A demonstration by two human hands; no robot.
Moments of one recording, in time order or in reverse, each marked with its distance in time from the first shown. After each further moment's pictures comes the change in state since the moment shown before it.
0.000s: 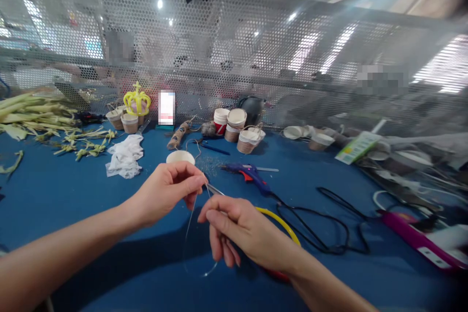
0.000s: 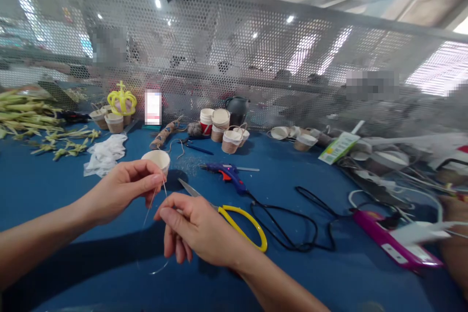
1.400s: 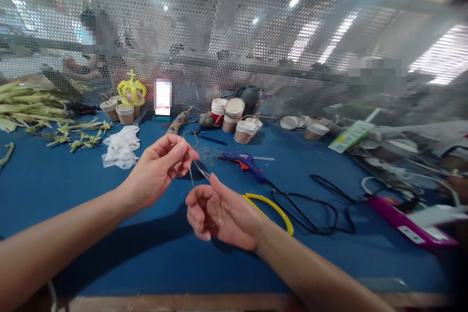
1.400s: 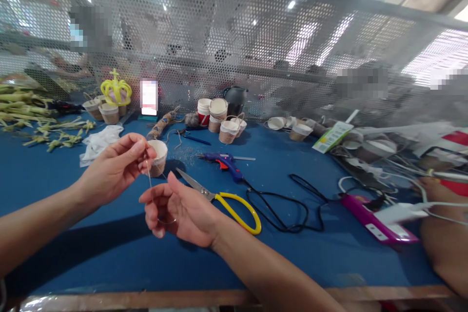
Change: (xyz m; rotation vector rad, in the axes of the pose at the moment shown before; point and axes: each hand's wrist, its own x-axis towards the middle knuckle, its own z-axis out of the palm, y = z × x) left_hand 0.003 -0.006 -0.007 -0.423 0.100 0.116; right_hand 0.022 0.019 0.010 0.894 -0.303 0.047
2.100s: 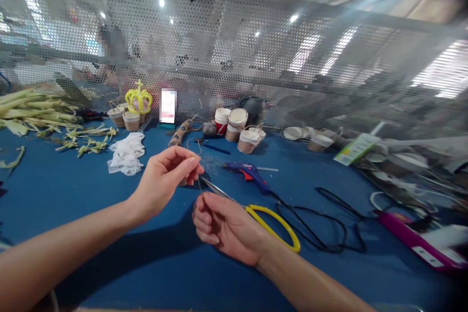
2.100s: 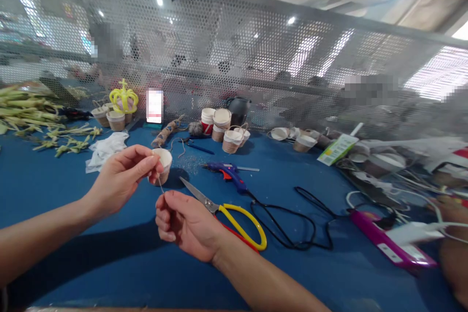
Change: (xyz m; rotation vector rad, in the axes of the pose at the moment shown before) left_hand 0.000 -0.003 0.002 0.205 0.056 0.136; right_hand 0.004 0.004 0.001 0.036 0.145 -0.065
